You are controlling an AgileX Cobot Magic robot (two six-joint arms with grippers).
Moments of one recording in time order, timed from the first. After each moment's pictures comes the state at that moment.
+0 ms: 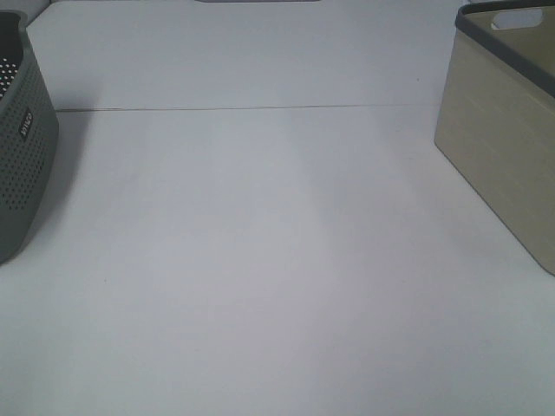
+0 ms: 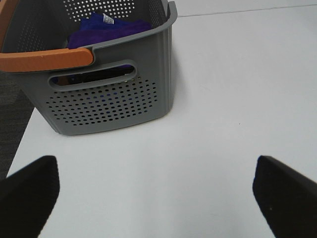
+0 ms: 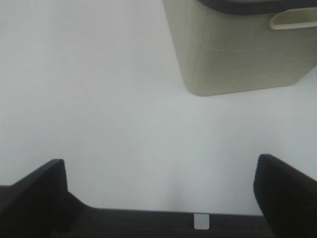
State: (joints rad) left arm 0.04 0.00 -0.51 0.00 1.05 0.07; right arm -0.07 0.22 -0.62 0.04 1.19 -0.17
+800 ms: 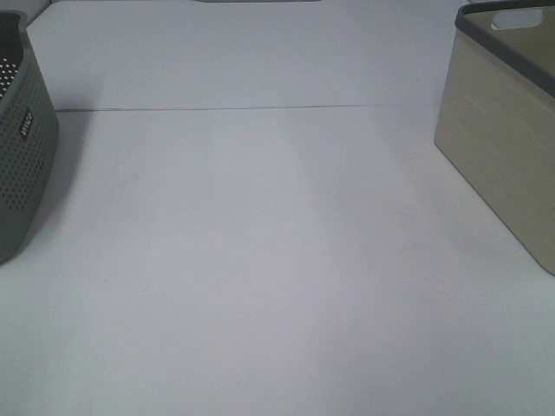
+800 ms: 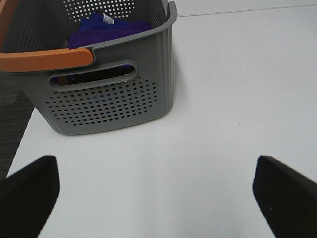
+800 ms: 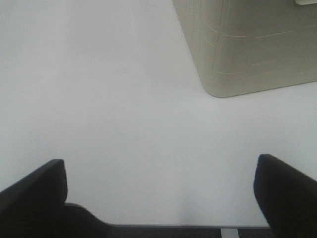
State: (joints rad) left arm 0.04 0.00 -0.51 0.00 1.05 0.07; right arm -0.03 0.00 -0.45 0.05 1.12 -0.06
